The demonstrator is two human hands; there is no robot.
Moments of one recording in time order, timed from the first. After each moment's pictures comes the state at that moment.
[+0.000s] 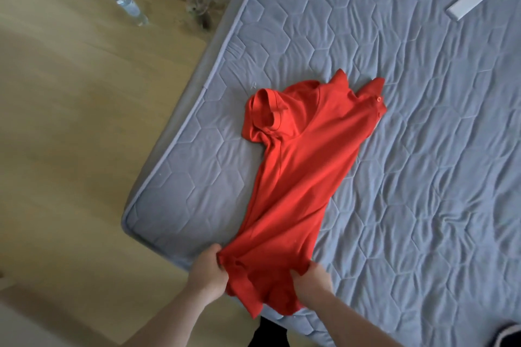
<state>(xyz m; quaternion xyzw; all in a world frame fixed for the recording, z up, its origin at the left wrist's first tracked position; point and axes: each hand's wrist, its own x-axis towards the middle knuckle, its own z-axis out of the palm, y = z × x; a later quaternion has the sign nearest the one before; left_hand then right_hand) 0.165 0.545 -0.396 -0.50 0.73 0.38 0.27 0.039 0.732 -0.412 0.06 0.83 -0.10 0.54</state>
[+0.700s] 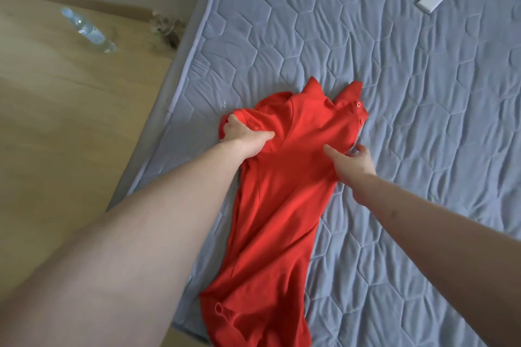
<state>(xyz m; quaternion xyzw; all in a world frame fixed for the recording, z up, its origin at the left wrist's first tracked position) -0.163 0.461 -0.411 -0.51 0.75 0.39 0.16 -0.220 0.680 -0.415 0.21 0.82 -0.42 0.32</state>
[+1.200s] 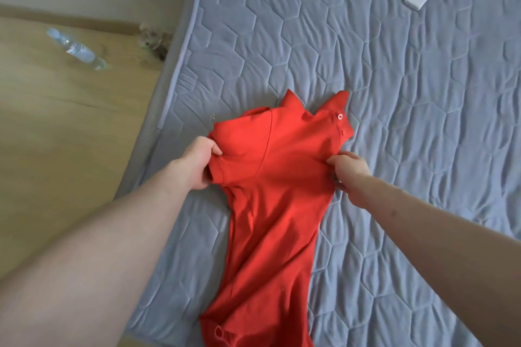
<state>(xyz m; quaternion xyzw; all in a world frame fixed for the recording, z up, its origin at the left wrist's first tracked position) -0.135 0.413 -0.412 -0.59 0.47 0.64 0.14 -0.241 0.683 -0.432 0.25 0.73 -0.50 0.39</state>
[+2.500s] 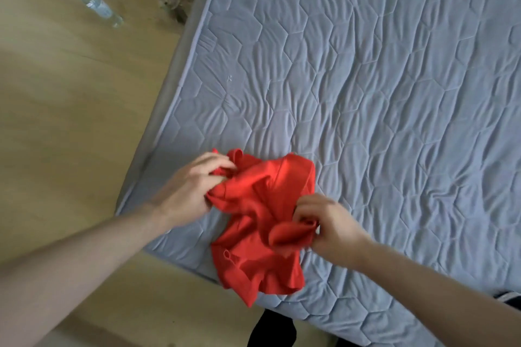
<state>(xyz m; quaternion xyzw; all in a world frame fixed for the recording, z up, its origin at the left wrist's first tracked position) 0.030 0.449 -0.328 0.02 0.96 0.27 0.07 -0.084 0.740 -0.325 -0.40 0.76 -0.35 0.37</state>
